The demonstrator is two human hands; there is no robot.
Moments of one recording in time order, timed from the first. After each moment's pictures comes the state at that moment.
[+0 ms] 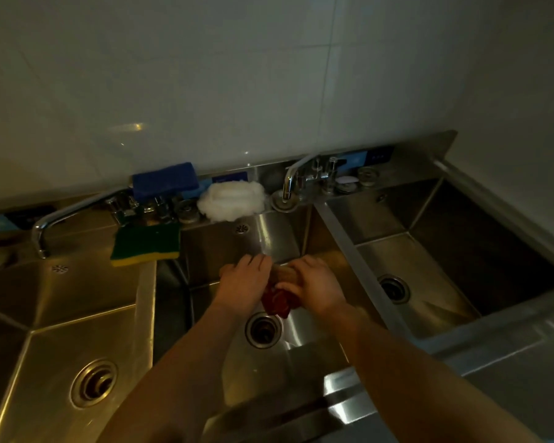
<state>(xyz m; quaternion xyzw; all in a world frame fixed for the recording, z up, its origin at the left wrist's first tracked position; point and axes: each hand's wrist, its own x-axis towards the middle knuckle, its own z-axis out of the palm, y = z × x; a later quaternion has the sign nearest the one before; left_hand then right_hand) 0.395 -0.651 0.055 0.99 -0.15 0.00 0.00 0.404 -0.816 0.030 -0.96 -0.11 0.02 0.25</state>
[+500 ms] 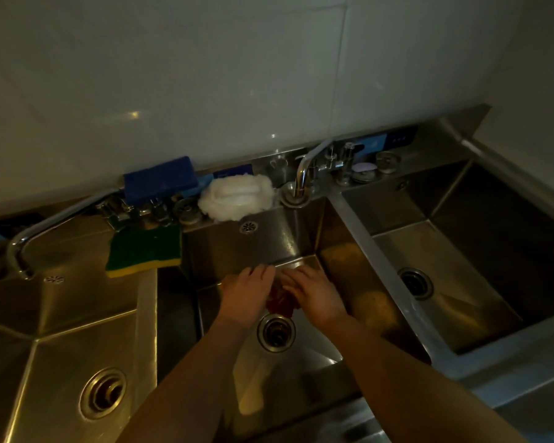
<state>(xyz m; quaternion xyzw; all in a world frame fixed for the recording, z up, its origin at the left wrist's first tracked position) 0.429 -0.634 0.016 0.99 -0.14 -0.06 0.02 0.437 -0.791 -0.021 -0.95 -0.12 0.07 0.29</state>
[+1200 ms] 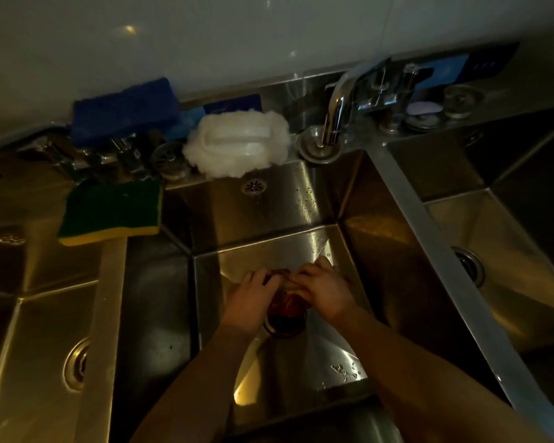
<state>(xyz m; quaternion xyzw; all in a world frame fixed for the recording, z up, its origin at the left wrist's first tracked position) 0.455 -0.626 -0.124 0.98 -0.10 -0.16 0.06 0.498 -0.793 -0.164 -0.95 -0.23 0.18 0.13</state>
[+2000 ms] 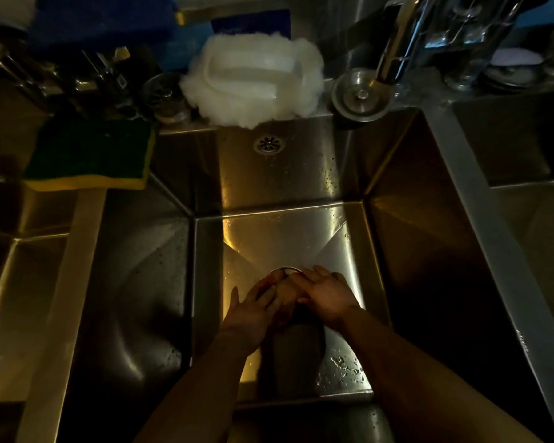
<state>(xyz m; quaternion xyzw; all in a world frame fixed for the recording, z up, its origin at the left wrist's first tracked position) 0.419 -0.617 -0.226 0.93 -0.10 -0.35 0.02 0.493 -0.793 -0.241 -0.90 -0.29 0.30 0.09</state>
